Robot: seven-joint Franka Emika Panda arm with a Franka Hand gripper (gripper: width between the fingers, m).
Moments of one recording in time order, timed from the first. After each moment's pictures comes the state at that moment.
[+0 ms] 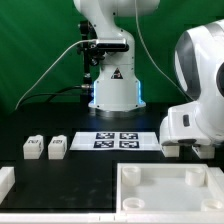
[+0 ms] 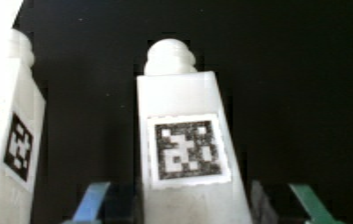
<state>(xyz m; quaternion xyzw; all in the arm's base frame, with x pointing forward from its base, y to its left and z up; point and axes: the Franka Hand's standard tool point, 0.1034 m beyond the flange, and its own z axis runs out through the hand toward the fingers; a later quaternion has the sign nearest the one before) 0.394 0.180 0.018 -0.90 0.02 0.43 0.05</state>
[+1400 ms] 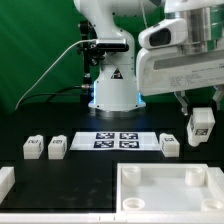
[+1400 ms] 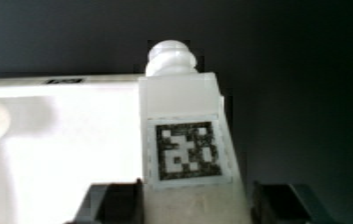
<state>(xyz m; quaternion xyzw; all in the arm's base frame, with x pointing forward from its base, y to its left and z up) 0.547 0.110 0.159 -1.00 -0.02 -0.04 0.08</state>
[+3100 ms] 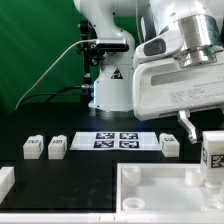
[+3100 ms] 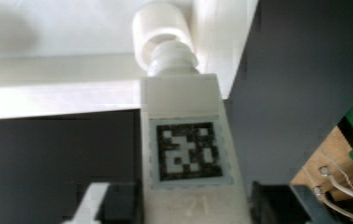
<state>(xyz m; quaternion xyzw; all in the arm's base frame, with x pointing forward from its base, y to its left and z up) 0.612 0.116 0.120 -0.96 -0.01 -0.28 0.07</state>
